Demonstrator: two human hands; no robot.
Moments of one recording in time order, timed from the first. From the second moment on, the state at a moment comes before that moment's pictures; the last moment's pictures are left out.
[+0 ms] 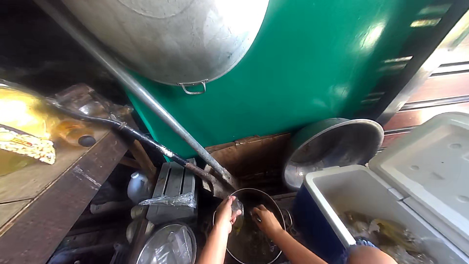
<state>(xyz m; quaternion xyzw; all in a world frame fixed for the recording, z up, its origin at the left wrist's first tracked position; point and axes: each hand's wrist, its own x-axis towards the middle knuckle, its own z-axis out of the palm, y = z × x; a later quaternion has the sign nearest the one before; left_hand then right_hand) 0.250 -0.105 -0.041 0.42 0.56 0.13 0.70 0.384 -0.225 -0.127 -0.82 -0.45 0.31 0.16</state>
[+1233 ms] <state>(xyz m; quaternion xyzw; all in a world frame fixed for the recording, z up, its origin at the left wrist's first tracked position) 0.245 -0.174 0.087 0.40 0.60 0.15 0.68 0.310 -0.186 0.118 -0.74 -0.65 0.13 0.14</state>
